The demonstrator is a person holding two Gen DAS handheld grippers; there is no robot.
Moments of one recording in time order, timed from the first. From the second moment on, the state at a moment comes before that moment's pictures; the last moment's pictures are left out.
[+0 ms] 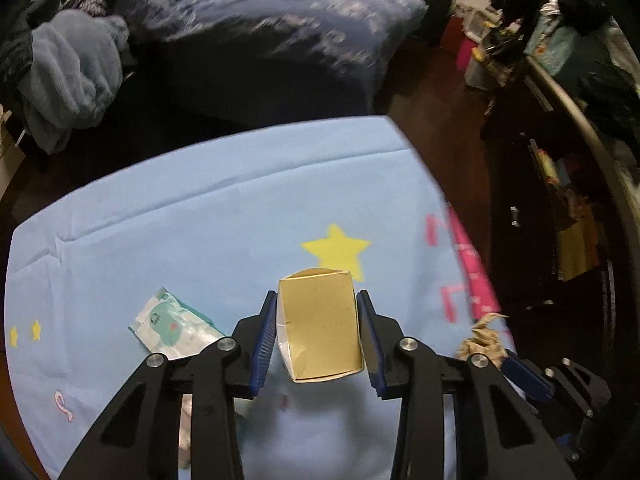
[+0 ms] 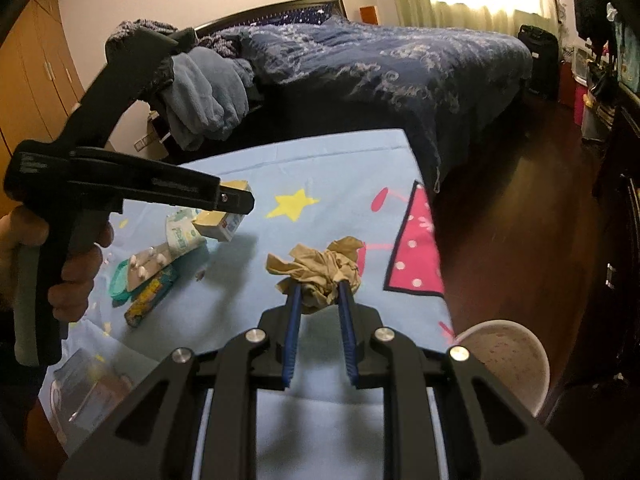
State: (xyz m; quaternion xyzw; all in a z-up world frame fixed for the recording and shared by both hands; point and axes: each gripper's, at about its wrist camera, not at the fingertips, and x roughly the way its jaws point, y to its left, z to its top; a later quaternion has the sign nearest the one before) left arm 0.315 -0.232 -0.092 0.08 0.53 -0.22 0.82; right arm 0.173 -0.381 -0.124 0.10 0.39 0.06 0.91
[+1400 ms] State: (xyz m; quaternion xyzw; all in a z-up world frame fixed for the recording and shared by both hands) left arm 0.199 -0.509 -0.190 0.18 0.58 -0.34 0.71; right arm 0.060 -0.591 -0.304 0.31 0.43 -0.17 0.83
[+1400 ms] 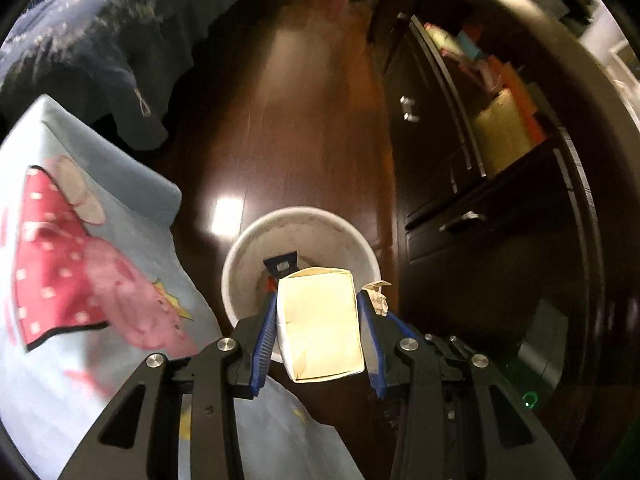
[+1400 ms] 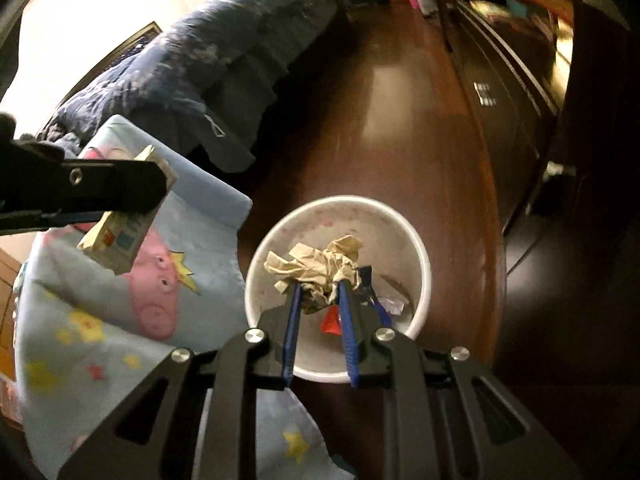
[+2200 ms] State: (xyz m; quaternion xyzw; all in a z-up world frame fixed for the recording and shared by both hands) left arm 0.238 -0.529 -0.258 0.16 0.63 -0.24 0.72; right arm 0.083 -0.602 -0.374 0.32 0.44 -0.14 0.82
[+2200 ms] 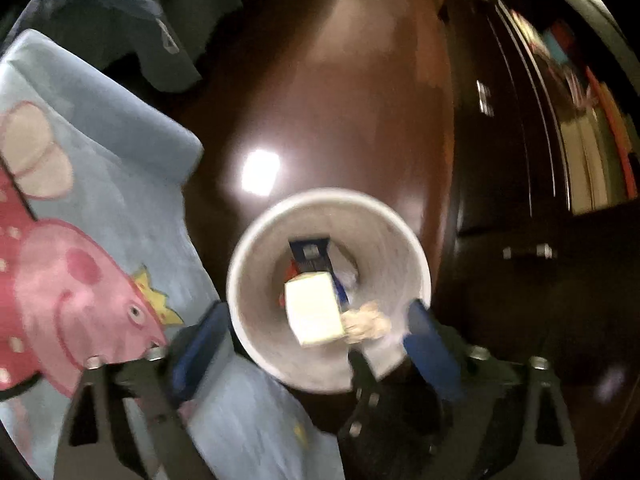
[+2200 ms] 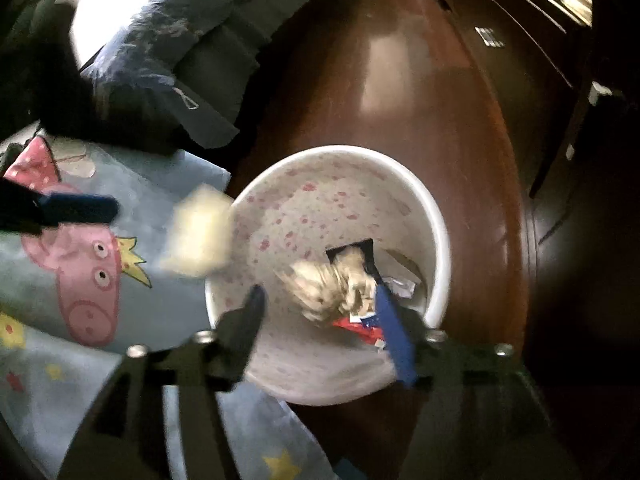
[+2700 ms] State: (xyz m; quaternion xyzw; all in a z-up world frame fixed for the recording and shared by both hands) left arm 0.239 -0.506 -0.209 0.14 0.59 -0.24 0.75; right arm 0.079 -0.592 -0.330 0.29 0.42 -0.15 0.85
